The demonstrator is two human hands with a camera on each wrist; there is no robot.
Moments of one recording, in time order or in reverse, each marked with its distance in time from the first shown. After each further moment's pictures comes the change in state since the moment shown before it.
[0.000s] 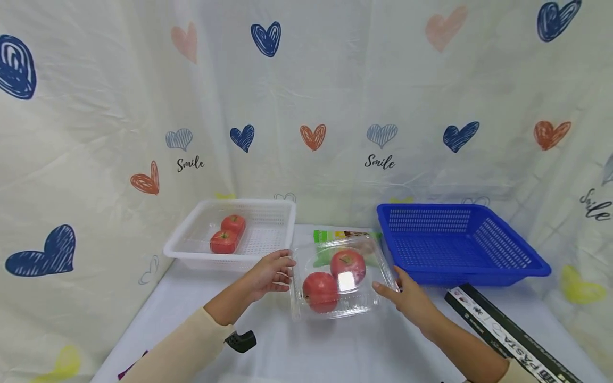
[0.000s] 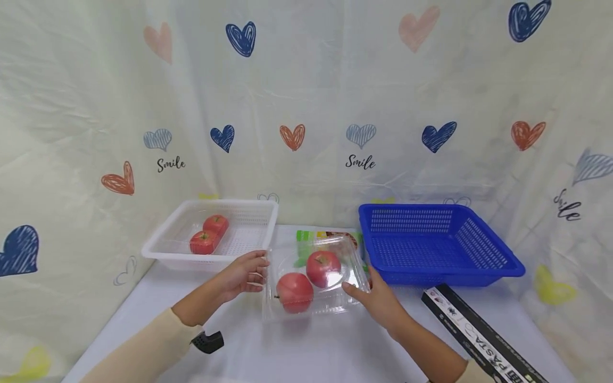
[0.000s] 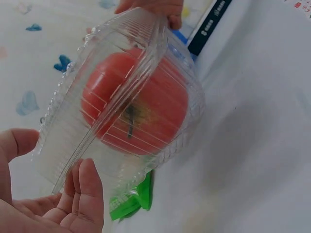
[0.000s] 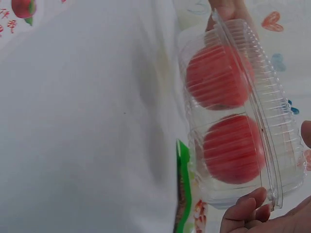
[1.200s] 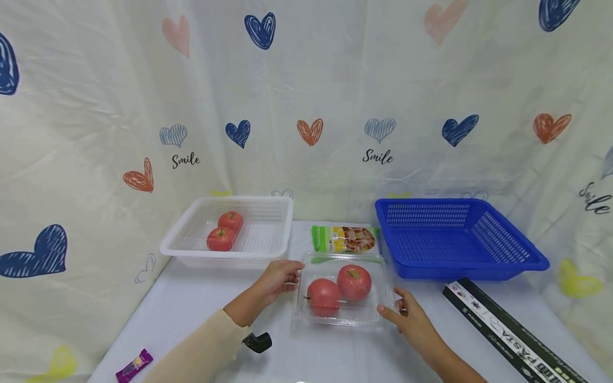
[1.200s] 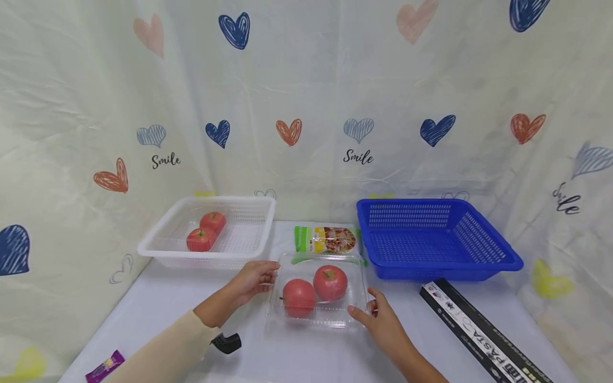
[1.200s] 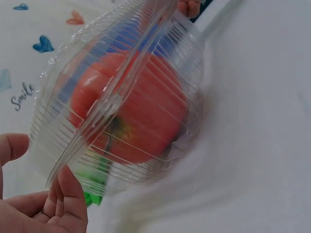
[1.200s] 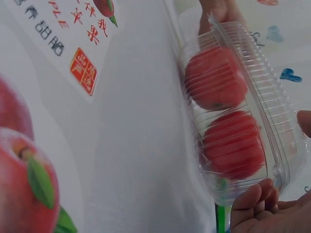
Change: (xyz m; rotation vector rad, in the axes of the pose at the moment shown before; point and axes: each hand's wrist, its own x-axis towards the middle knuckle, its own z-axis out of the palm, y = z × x) left_hand 0.033 -0.041 0.019 -0.066 0.073 0.012; right_hand -0.011 0.052 0.027 0.170 0.080 0.029
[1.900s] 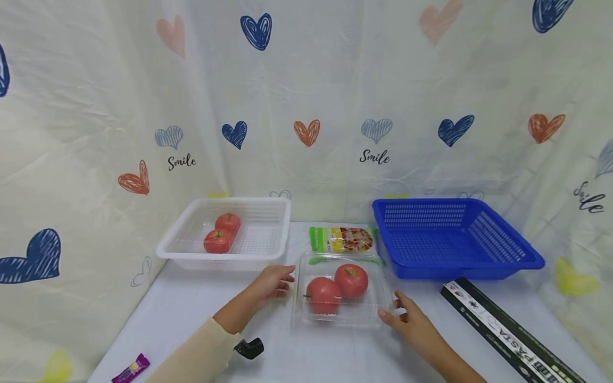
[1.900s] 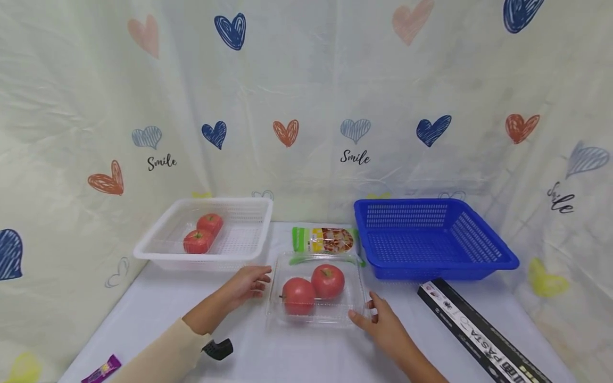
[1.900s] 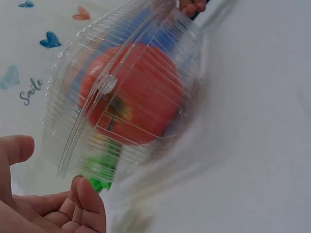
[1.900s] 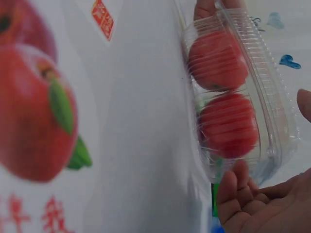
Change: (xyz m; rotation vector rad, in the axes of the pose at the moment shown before) left_hand -0.006 -0.009 -0.014 0.167 0.009 -0.068; right_hand 0.003 0.013 -0.007 -0.205 -0.031 -0.002
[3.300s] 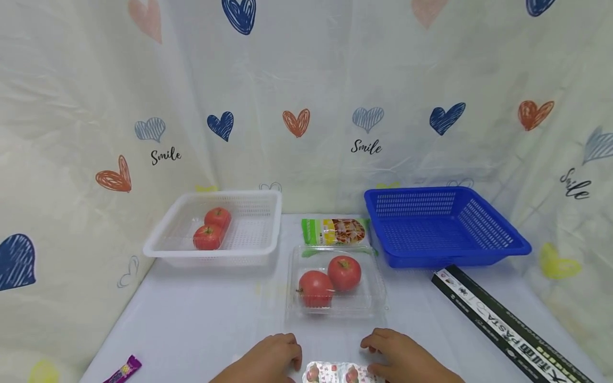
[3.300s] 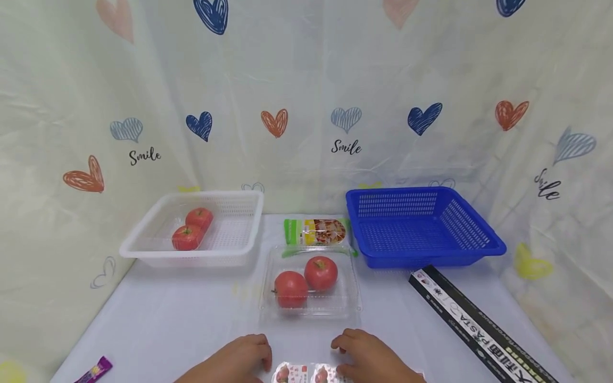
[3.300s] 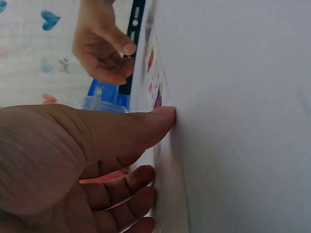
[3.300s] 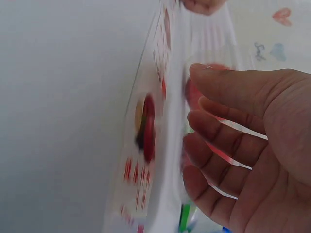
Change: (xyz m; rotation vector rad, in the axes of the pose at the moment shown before) left_hand -0.122 -0.042 0.046 1.189 -0.353 0.553; right_hand -0.049 -0.006 0.012 -0.434 -0.412 -0.400
